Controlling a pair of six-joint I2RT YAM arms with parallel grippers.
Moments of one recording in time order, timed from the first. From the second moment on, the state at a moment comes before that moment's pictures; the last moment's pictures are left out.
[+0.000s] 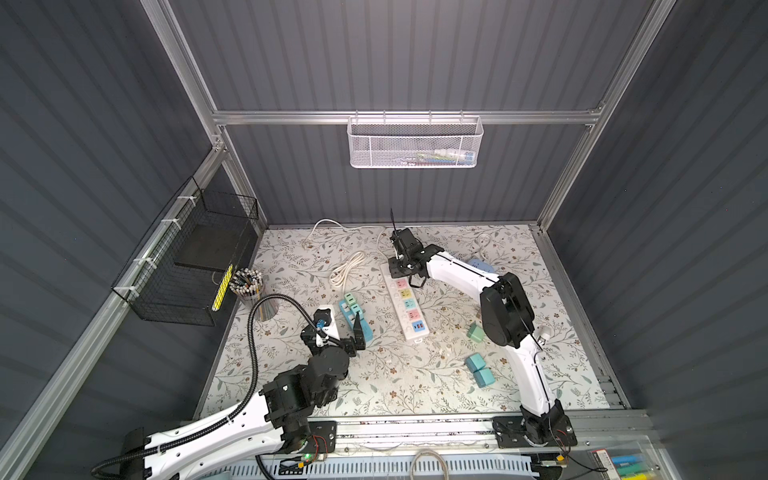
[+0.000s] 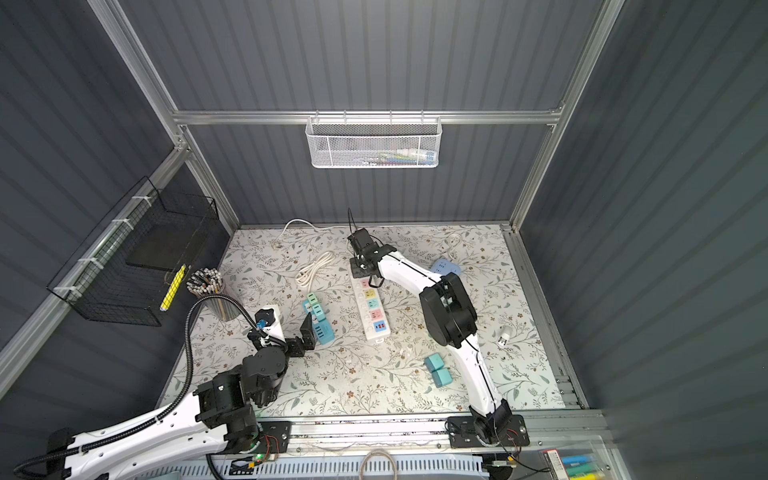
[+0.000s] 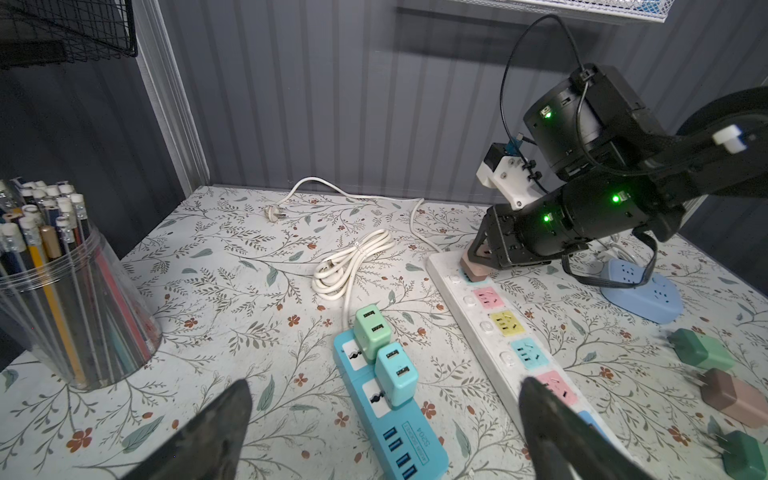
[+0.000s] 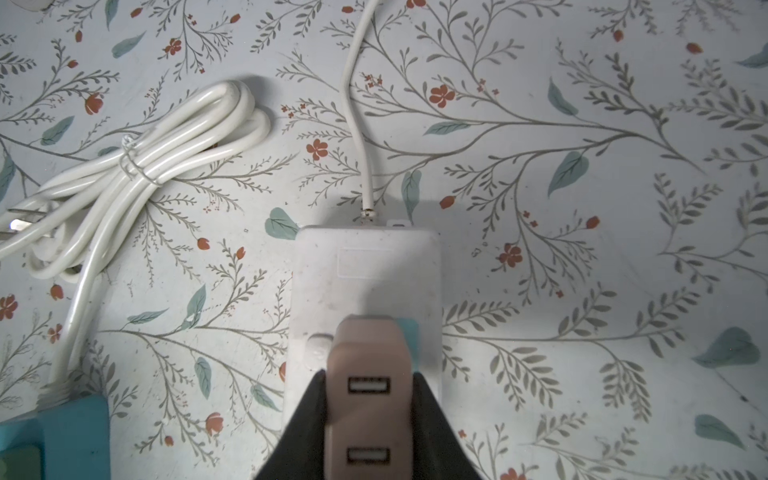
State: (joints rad) left arm -1.14 0.59 0.42 -0.17 -1.03 -0.40; right arm 0.67 2.29 1.92 -0.55 0.12 0.31
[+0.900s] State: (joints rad) left arm -1.12 0.61 0.43 -0.20 -1.00 -0.41; right arm 0.68 2.36 2.03 -0.67 0.16 0.29
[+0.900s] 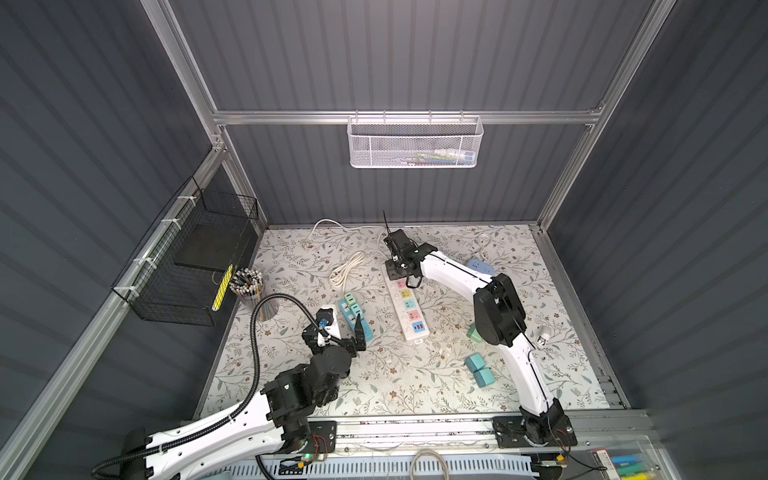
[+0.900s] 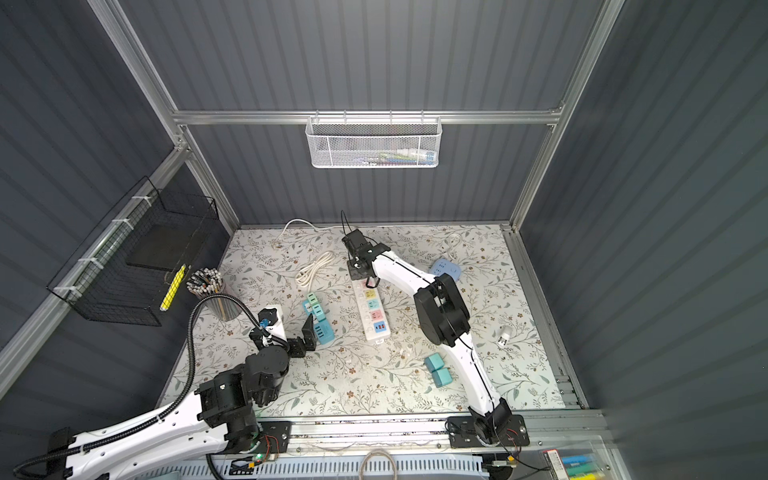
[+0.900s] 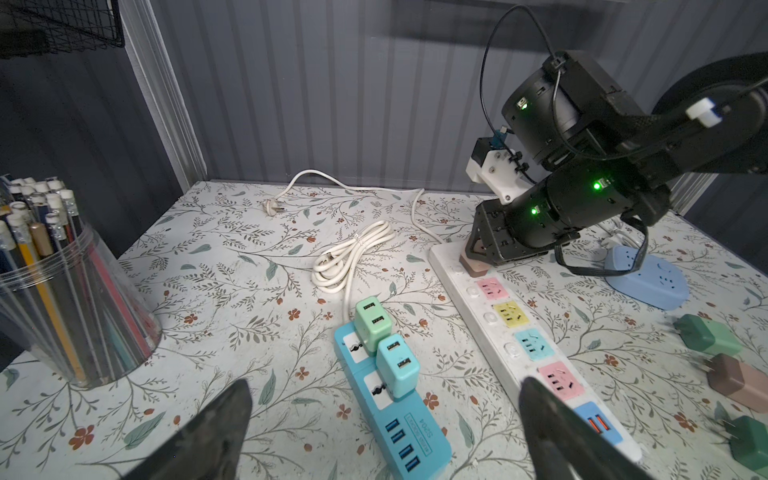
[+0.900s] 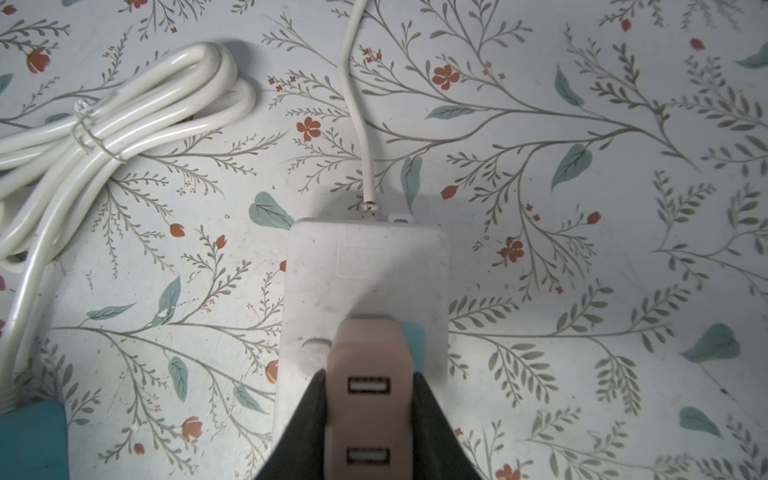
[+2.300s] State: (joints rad) left arm -1.08 0.73 0.54 -0.22 -0.98 -0.38; right arm 0.60 2.39 2.18 -0.80 0.06 0.27
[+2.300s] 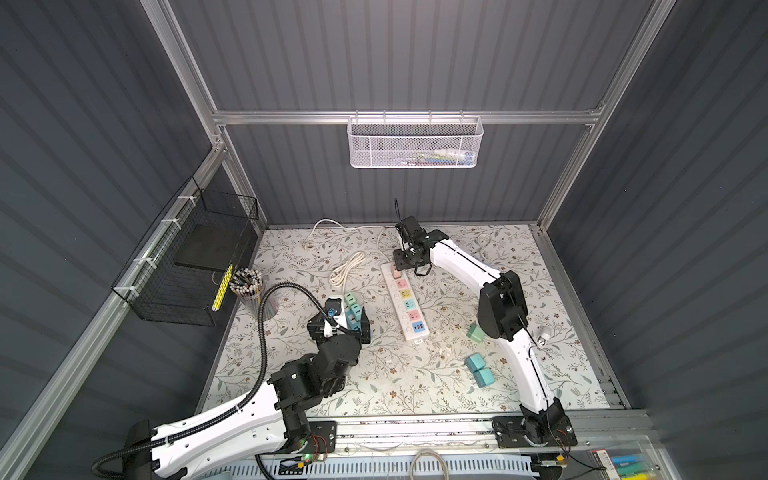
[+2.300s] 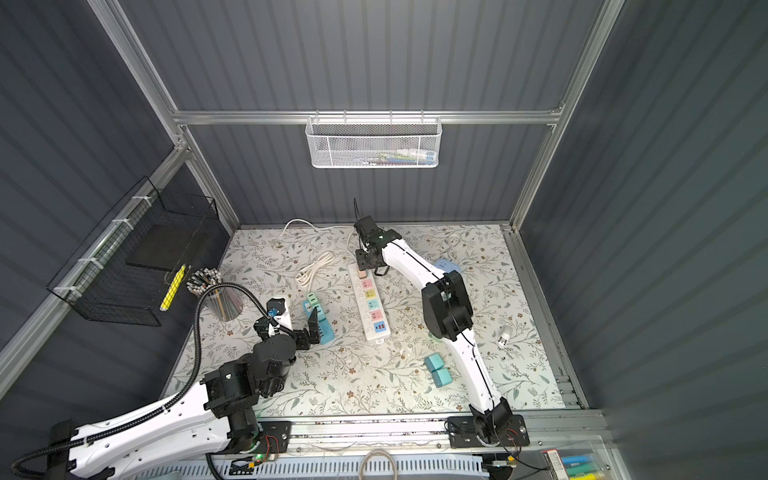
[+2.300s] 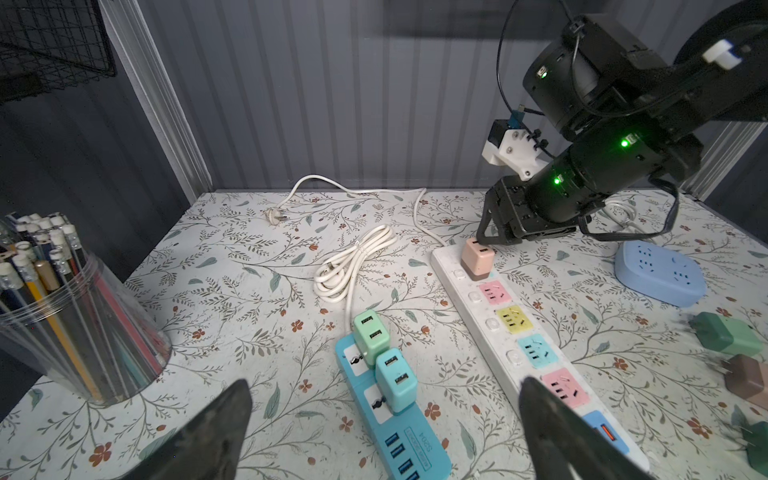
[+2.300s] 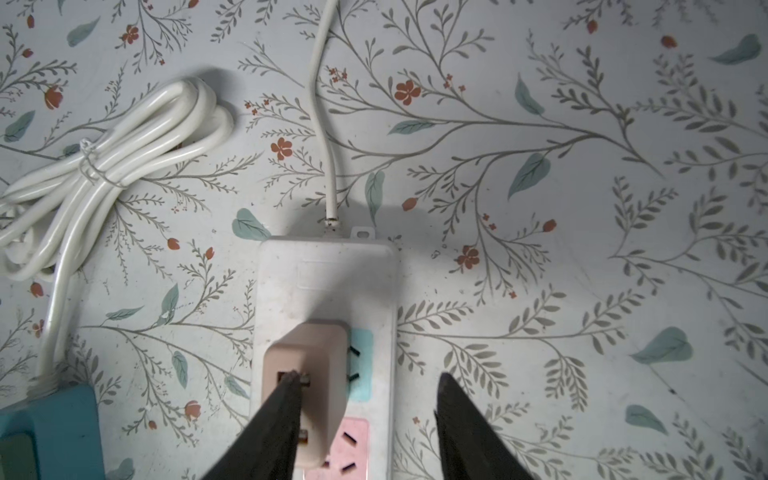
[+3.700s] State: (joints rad) left arm -0.92 1.54 1.23 -0.28 -0.50 -0.08; right arm 0.40 1.35 0.79 -0.65 0.08 0.64
